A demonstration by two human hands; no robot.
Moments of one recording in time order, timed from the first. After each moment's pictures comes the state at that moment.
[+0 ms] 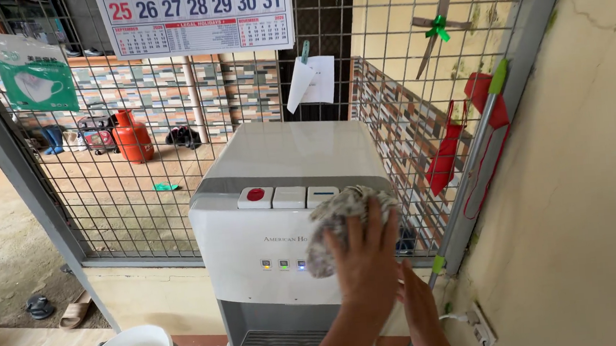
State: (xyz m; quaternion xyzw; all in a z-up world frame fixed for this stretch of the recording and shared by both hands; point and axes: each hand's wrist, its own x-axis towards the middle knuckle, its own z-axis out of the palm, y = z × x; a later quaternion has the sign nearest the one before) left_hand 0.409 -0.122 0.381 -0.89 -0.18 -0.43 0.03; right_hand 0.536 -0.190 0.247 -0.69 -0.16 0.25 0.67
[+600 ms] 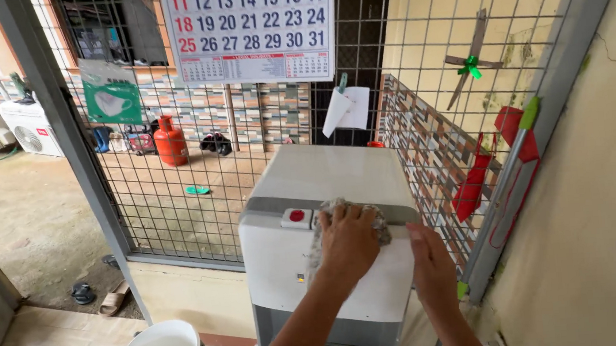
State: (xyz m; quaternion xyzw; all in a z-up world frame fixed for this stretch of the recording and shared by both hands) left_hand 0.364 -0.054 0.462 -0.85 -0.17 -0.51 0.01; right_hand 0.477 -0.175 0.410 -0.70 -0.34 -0.07 0.63
